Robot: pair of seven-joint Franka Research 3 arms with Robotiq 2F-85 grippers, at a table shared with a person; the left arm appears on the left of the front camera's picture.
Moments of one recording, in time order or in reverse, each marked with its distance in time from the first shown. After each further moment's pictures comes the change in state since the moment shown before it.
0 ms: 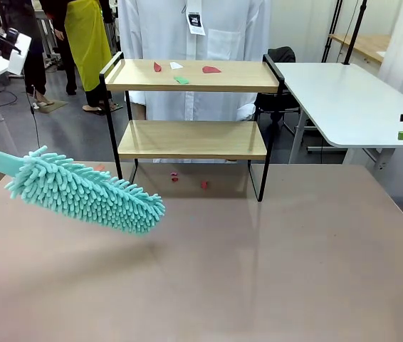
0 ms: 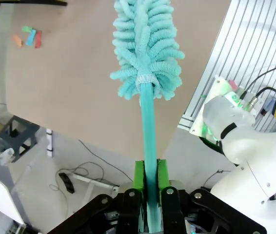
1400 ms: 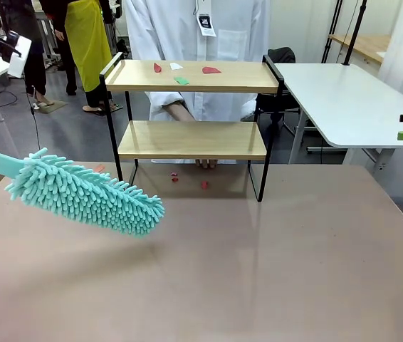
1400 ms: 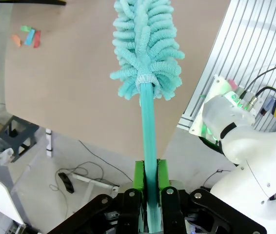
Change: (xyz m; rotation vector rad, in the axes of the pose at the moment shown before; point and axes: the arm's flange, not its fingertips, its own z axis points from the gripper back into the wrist) left arm 0.000 0.000 -0.002 -0.003 0.003 0.000; right arm 0.000 0.000 0.000 0.000 0.000 0.000
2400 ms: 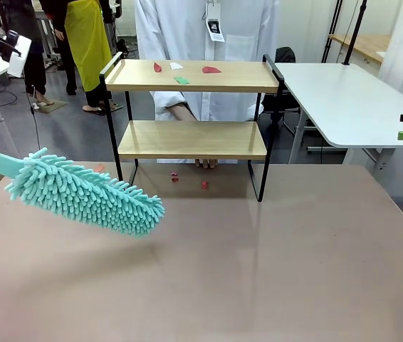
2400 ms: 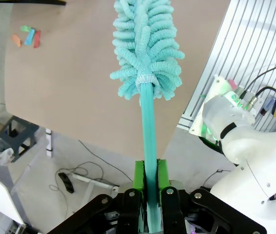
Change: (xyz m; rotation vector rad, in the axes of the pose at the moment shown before) left arm 0.000 0.000 0.000 0.000 0.000 0.000; right arm 0.000 0.000 0.000 0.000 0.000 0.000
